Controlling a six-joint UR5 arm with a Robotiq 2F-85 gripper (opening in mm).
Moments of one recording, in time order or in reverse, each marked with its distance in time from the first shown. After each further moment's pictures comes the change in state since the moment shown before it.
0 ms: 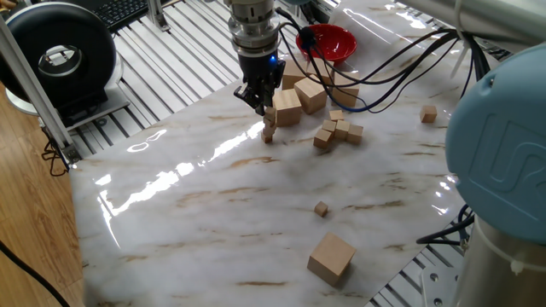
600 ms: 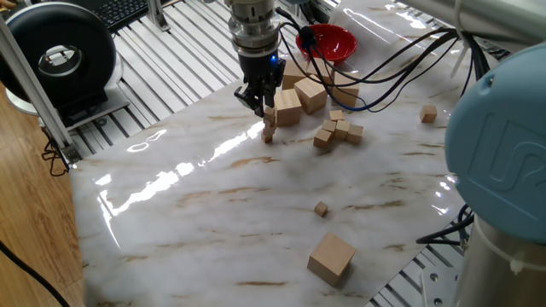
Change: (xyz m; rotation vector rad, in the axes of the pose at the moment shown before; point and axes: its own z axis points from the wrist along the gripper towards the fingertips) arm 0.002 0.000 0.000 -0.004 0.009 -0.022
